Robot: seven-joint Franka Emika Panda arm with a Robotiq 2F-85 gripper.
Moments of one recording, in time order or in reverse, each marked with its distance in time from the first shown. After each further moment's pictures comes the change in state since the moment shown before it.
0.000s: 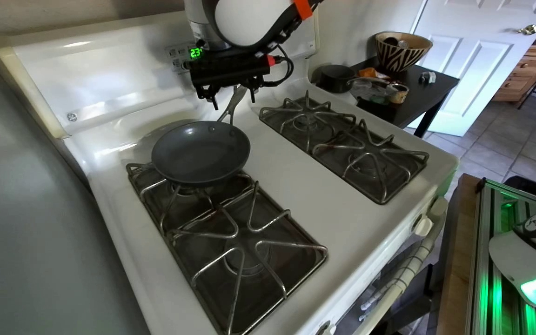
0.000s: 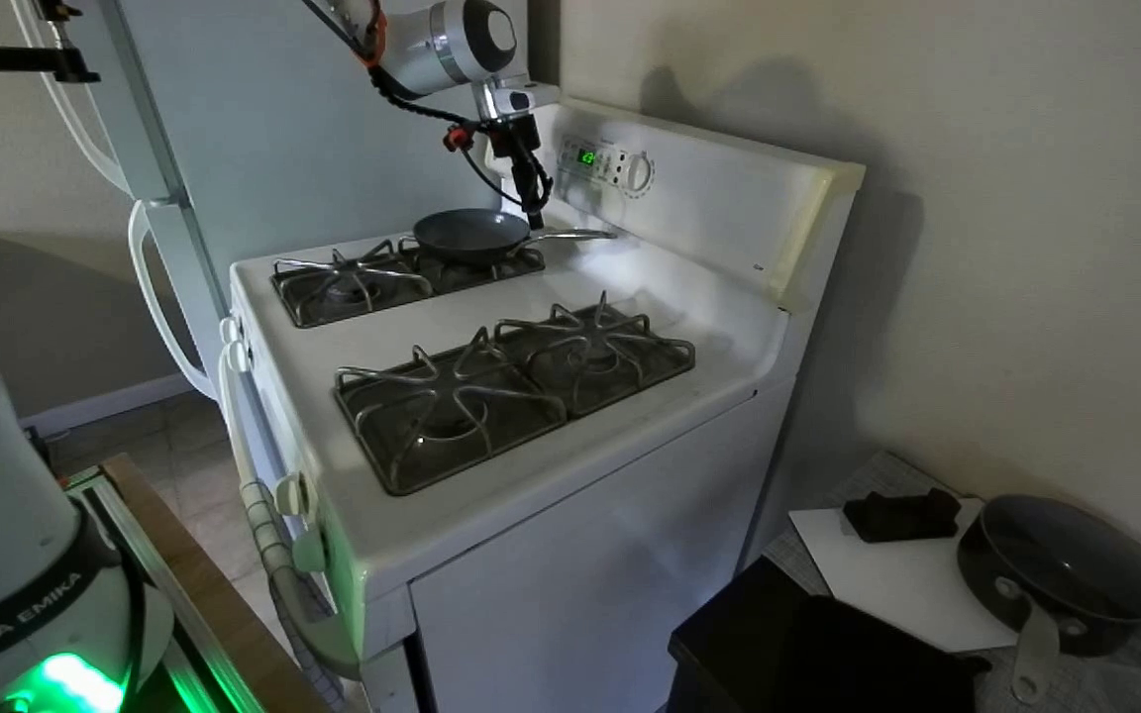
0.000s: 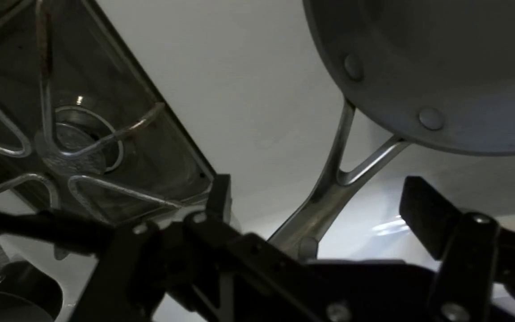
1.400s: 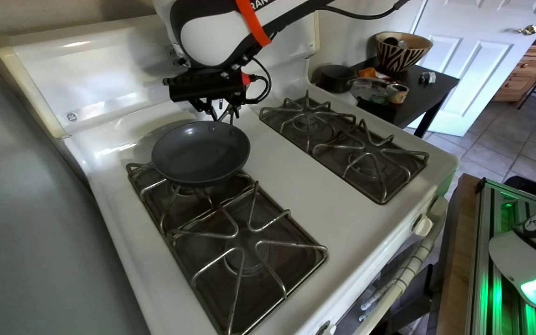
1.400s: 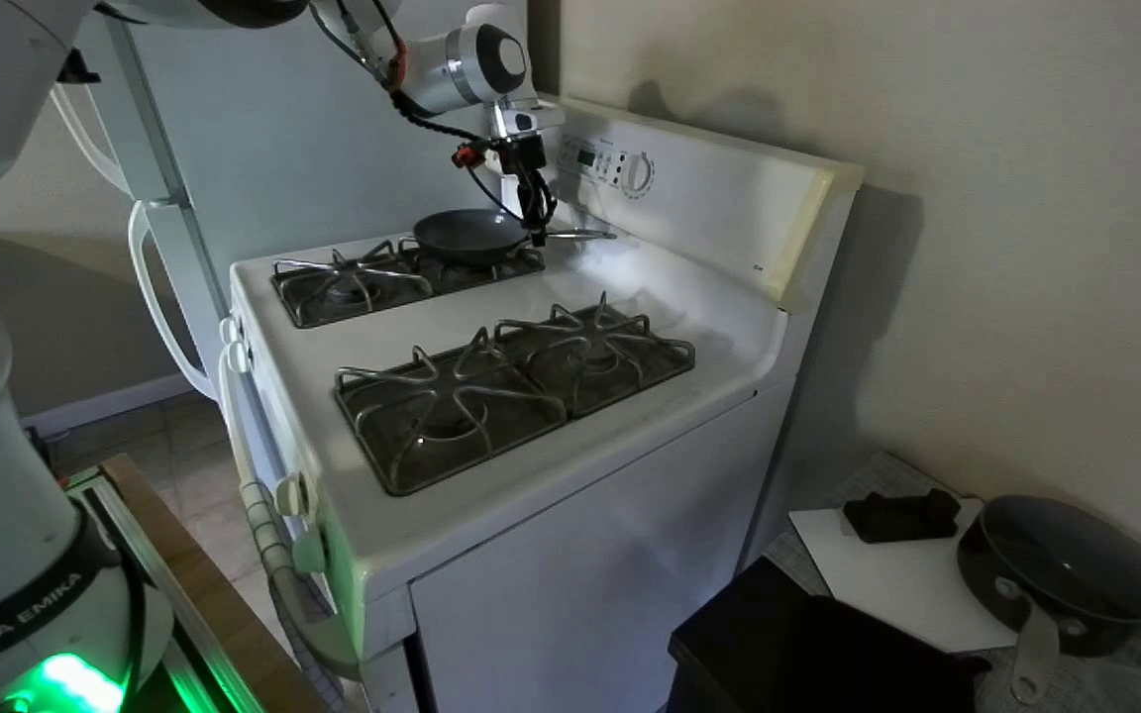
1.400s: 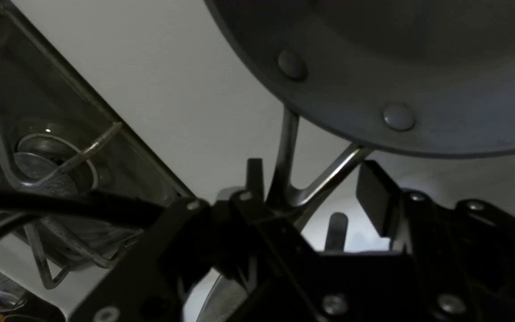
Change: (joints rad) arm 0.060 0.187 -0.061 0.236 0.053 -0.117 0.081
